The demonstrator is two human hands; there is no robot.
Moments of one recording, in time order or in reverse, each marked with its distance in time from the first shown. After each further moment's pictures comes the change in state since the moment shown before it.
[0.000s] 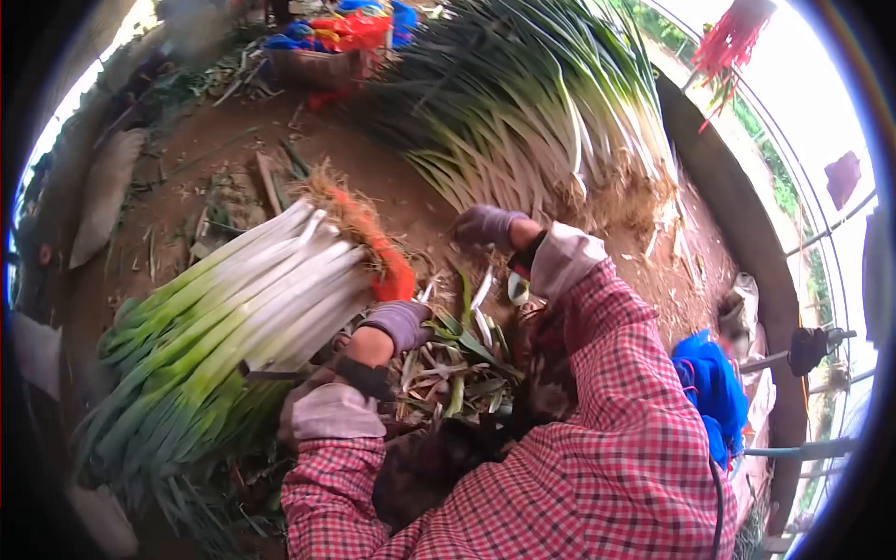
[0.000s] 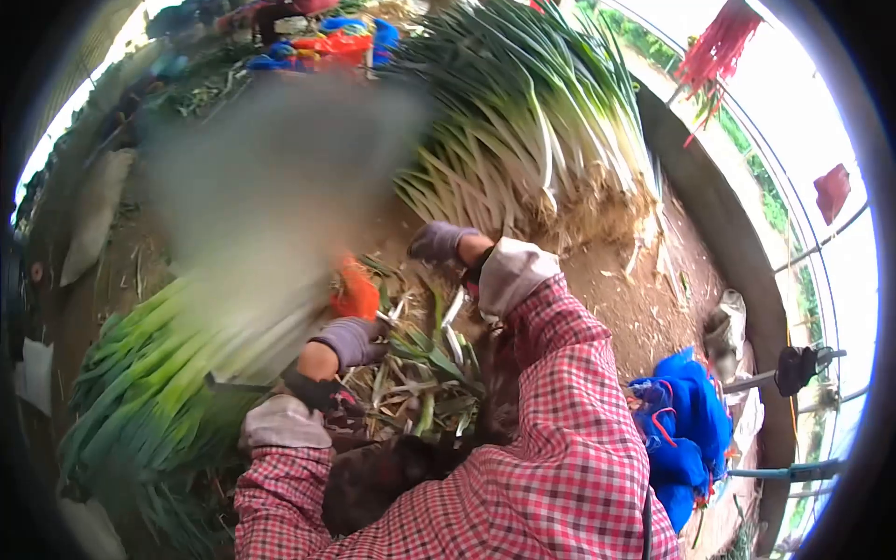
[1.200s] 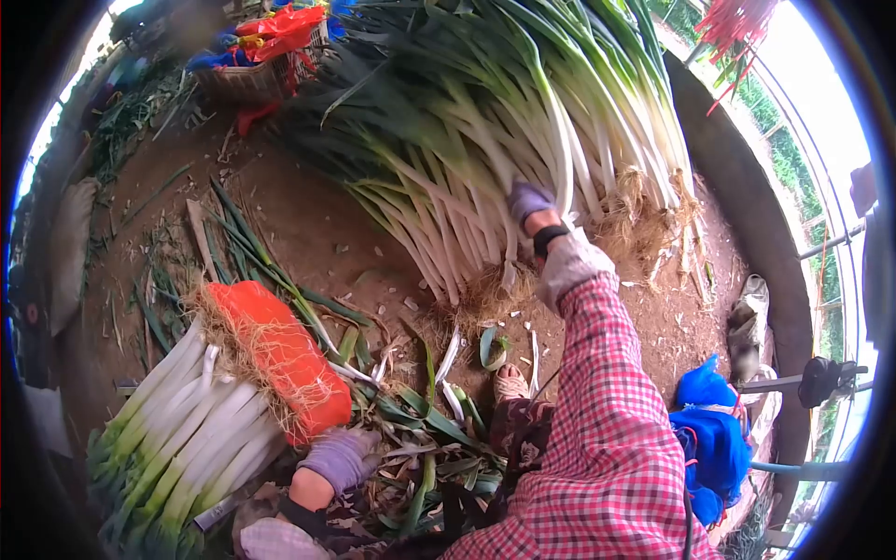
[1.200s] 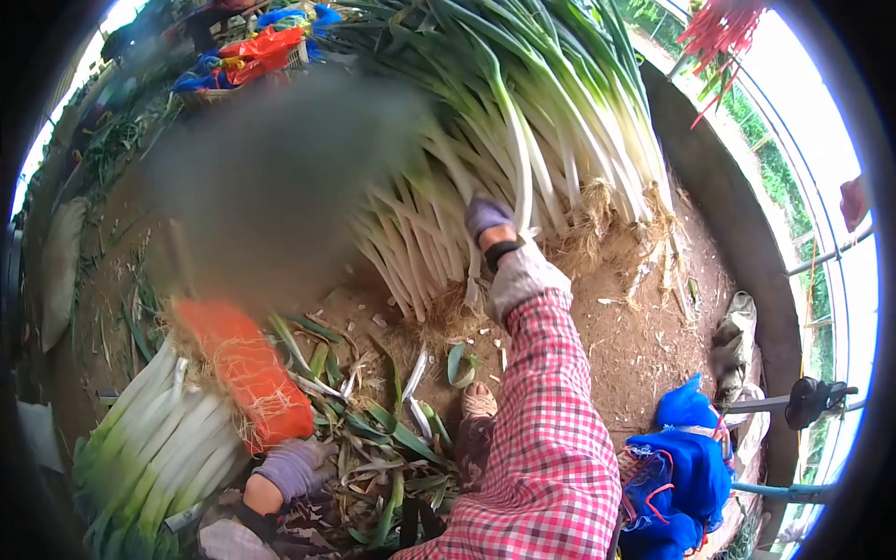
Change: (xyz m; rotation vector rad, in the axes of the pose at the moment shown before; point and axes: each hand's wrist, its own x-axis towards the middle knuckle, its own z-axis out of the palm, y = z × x) left_hand 0.064 -0.003 -0.006 -0.023 -0.286 -0.091; right_hand 0.096 0.252 -0.180 -0.621 0.734 0.413
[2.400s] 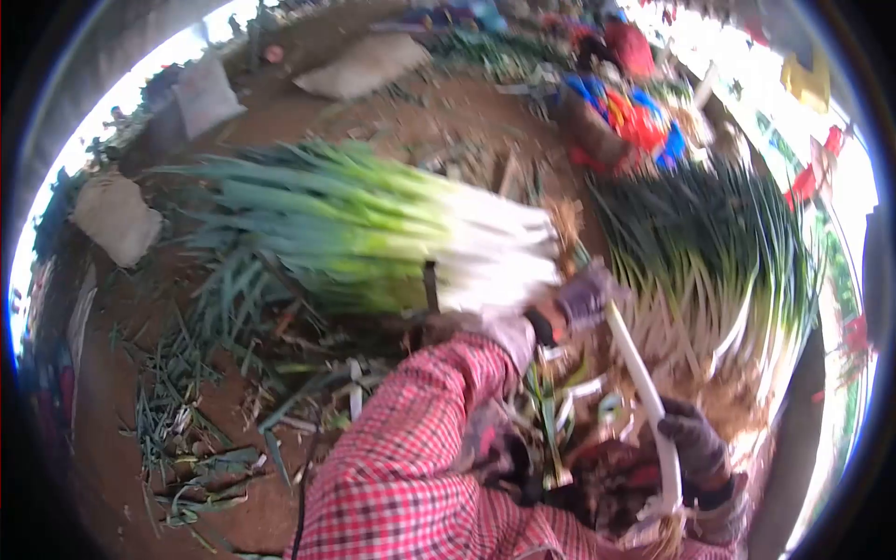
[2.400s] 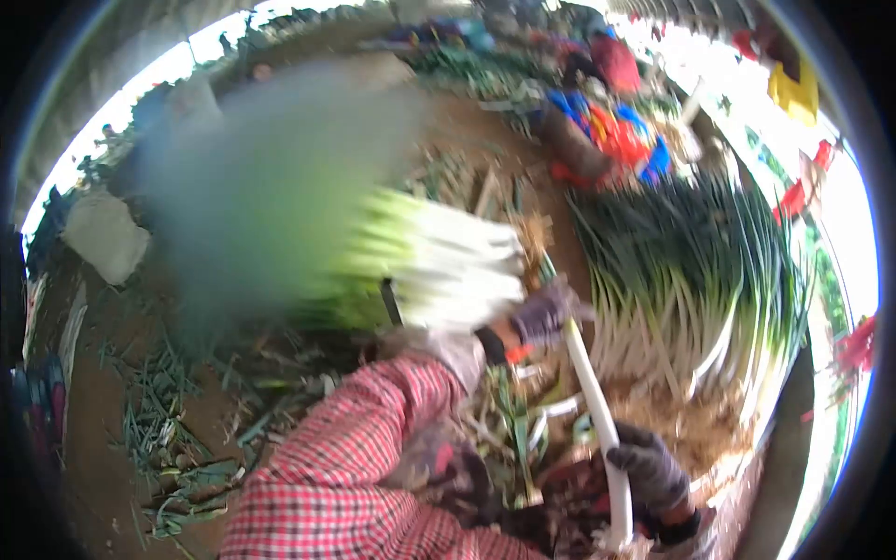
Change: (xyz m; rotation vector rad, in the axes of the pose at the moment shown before) left_hand -0.023 -0.022 -0.026 0.284 1.630 0.297; right_hand -0.462 -0.149 -0.321 1.240 -1.147 -0.180
